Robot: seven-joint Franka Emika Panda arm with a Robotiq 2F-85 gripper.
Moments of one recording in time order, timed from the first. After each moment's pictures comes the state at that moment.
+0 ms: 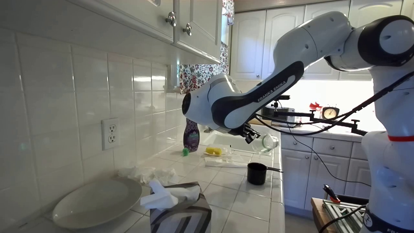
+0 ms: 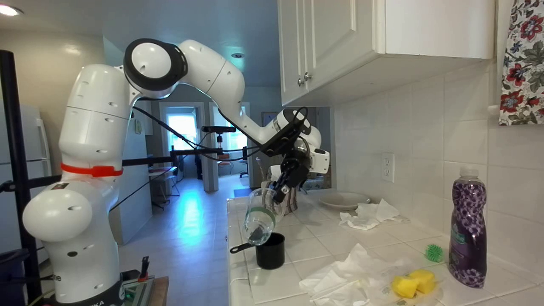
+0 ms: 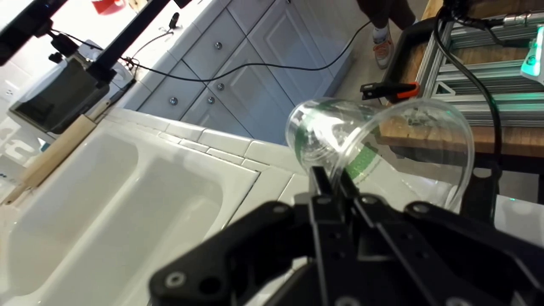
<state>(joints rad) 0.06 0.24 0.04 -1.87 -0.70 1.16 -0.02</state>
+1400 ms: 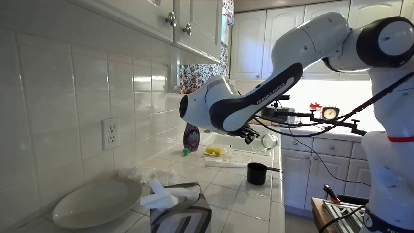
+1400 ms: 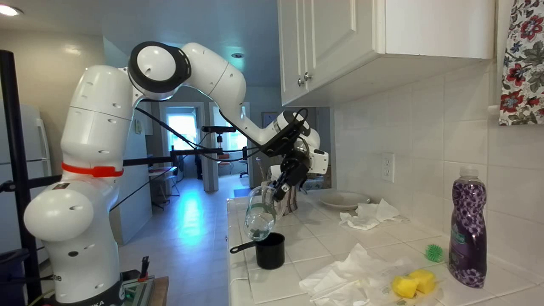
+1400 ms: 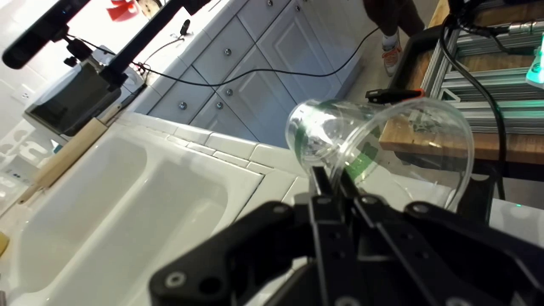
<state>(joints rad) 0.08 0.26 0.05 -1.85 -0.72 1.13 -0.02</state>
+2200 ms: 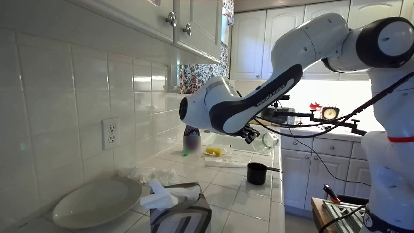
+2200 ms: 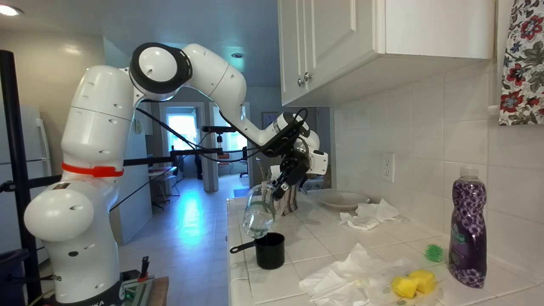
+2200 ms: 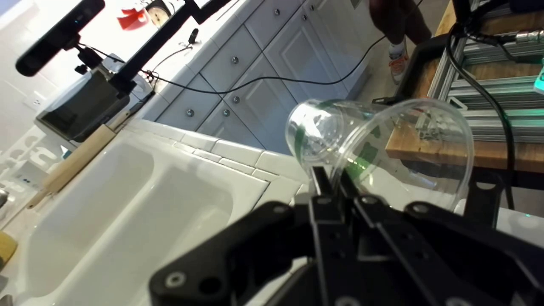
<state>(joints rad) 0.08 0.27 0.05 -1.85 -0.74 1.11 -0.02</state>
